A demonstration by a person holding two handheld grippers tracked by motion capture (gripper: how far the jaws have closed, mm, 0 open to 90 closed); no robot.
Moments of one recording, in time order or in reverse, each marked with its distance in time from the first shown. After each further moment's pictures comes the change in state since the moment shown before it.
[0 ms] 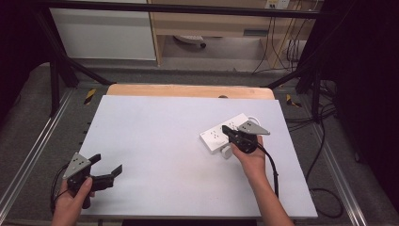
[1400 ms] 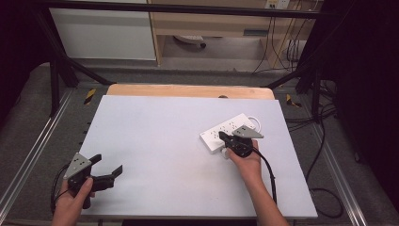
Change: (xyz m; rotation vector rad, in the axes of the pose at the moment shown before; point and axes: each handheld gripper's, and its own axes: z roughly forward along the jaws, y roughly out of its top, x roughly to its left) left arm -0.001 0.000 0.000 0.006 -0.006 0.008; right arm 0.006 -0.021 0.012 0.066 0.006 0.012
